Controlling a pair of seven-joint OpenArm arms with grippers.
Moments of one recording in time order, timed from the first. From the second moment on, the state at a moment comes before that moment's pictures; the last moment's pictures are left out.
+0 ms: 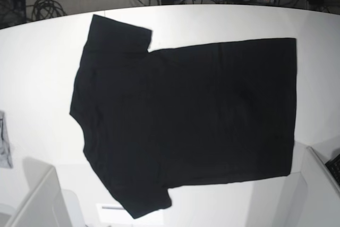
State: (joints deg) left arm 10.9 -3.5 1.3 11.3 0.6 0.5 -0.7; right arm -7.1 0.4 -0.5 6.2 -2.0 0.4 -6.1
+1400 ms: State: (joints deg) left arm 15.0 -3.5 2.0 12.8 0.6 0.5 -5.1; right arm -11.3 2.6 -0.8 12.2 -2.2 0.4 -4.7
